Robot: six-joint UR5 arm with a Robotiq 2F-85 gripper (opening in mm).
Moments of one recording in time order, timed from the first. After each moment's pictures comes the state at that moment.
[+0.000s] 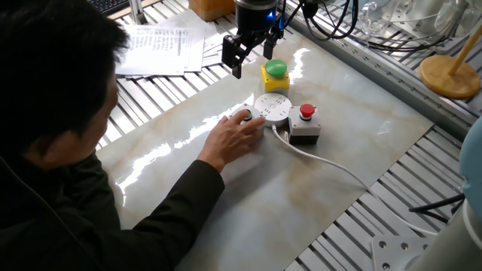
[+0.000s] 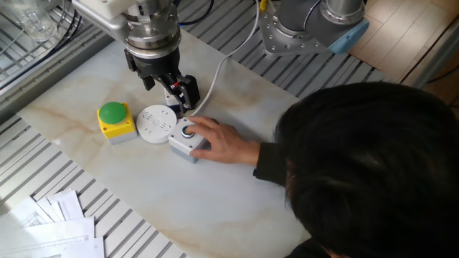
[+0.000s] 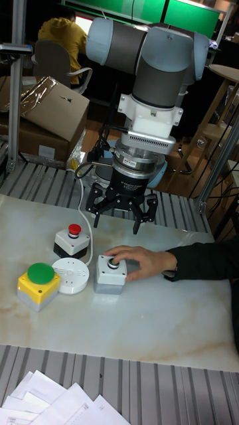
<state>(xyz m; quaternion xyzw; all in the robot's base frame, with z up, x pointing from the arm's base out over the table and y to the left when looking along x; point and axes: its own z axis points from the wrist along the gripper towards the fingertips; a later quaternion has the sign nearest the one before) 0.544 0.002 0.190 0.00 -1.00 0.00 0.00</state>
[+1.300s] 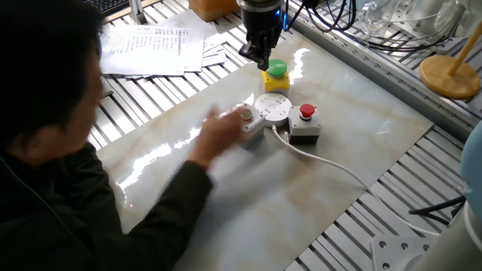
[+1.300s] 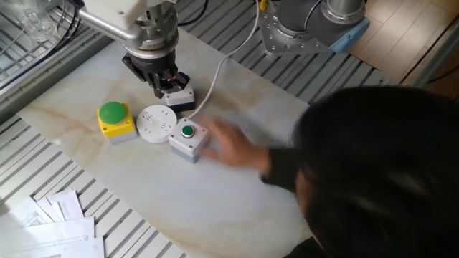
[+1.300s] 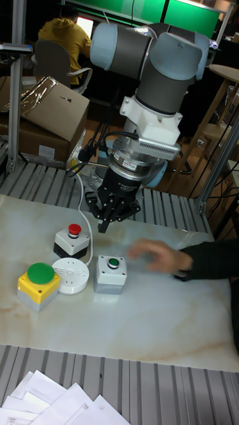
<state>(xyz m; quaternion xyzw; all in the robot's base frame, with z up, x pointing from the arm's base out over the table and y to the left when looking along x) 0.540 -0.029 0.183 0.12 -0.99 0.05 0.01</state>
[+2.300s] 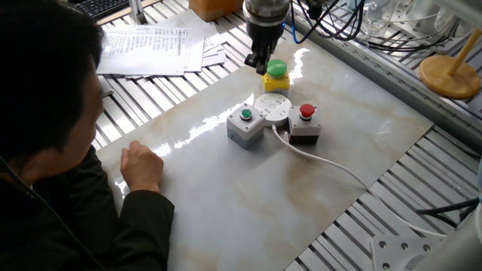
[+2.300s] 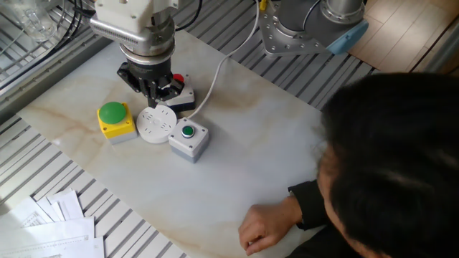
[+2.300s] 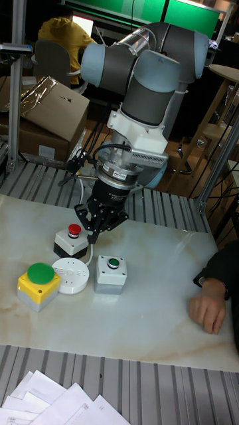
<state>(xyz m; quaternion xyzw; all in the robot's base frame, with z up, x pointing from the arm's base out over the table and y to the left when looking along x) 0.544 -0.048 0.155 0.18 -0.98 0.07 -0.02</state>
